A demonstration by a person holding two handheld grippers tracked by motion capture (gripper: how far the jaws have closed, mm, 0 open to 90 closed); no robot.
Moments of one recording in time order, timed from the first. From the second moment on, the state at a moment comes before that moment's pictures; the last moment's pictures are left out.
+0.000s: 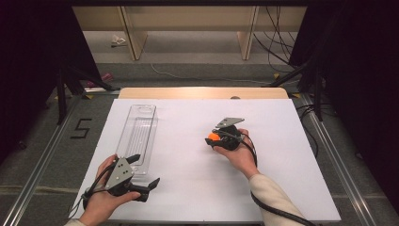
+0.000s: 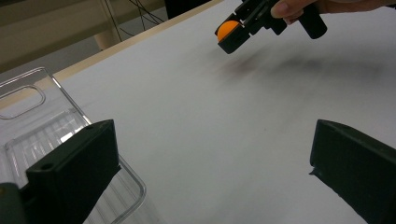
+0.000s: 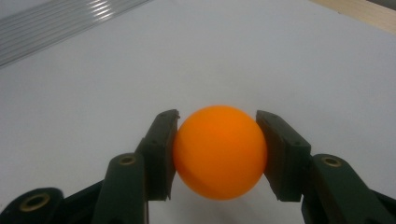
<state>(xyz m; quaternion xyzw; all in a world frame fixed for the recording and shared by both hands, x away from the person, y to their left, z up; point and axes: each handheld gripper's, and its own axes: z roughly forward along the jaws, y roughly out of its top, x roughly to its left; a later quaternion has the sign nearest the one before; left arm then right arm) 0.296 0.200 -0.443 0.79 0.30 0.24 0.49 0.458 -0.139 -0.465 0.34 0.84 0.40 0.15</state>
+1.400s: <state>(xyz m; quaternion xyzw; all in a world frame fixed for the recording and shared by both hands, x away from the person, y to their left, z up) 0.296 0.200 -0.444 0.79 0.29 0.24 0.49 0.451 -0.122 -0.447 0.32 0.84 0.42 0.14</state>
